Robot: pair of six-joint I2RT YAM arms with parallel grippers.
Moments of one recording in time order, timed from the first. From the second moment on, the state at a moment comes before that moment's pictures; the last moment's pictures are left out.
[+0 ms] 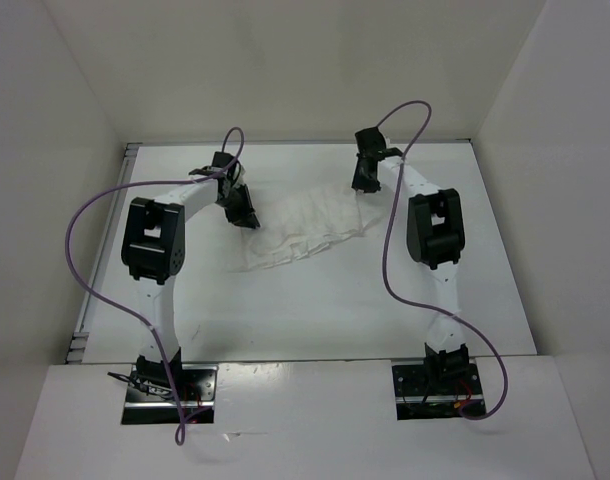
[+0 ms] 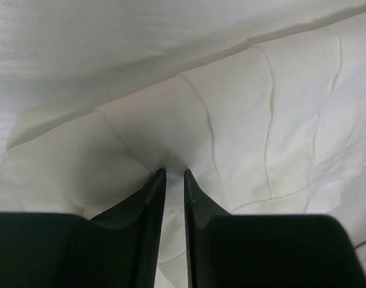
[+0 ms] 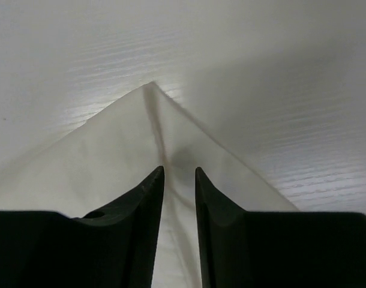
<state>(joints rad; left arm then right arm) -0.17 2.15 1.60 -0.59 0.30 -0.50 0.25 2.33 1.95 -0.58 0.16 0.46</state>
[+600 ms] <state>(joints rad) -0.24 1.92 1.53 -0.61 0.43 -0.48 0.25 2.21 1.86 -0.59 0.25 0.43</state>
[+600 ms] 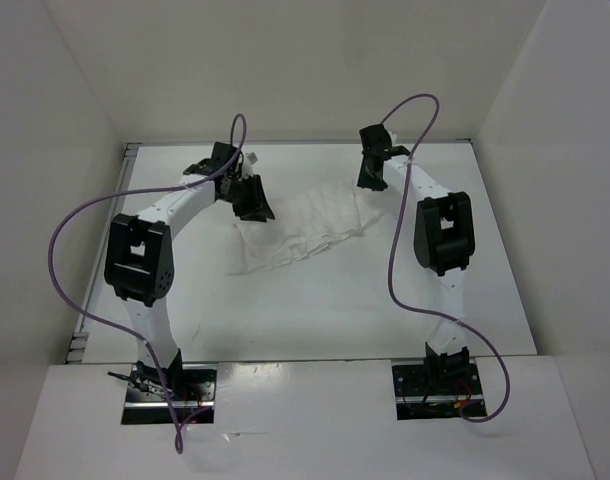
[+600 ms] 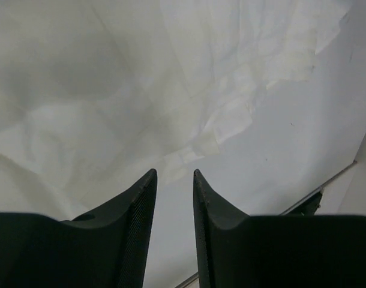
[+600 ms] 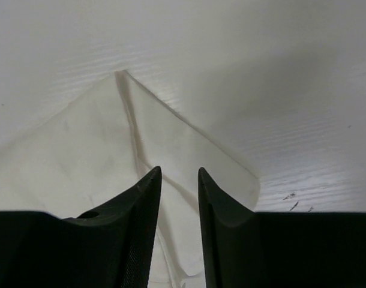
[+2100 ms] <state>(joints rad) -0.22 2.14 1.57 -0.60 0.38 -0.48 0.25 1.75 1.24 -0.65 -0.15 0.50</state>
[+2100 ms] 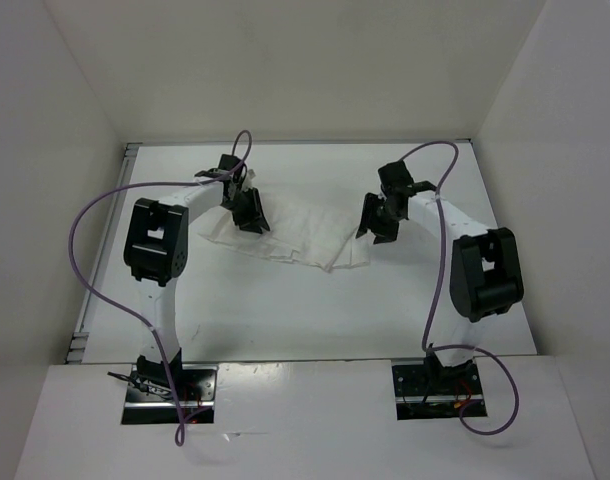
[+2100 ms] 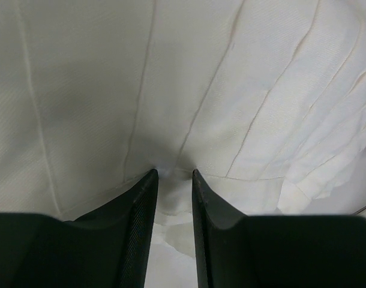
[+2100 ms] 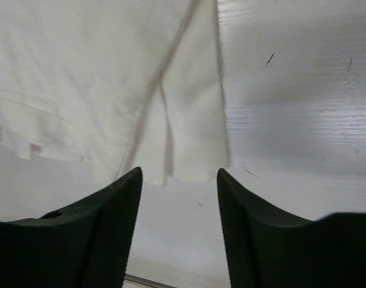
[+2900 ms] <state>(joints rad) -0.24 2.10 1.52 -0.60 0.40 -0.48 0.17 1.95 1.26 -0.41 -0.39 0.57</state>
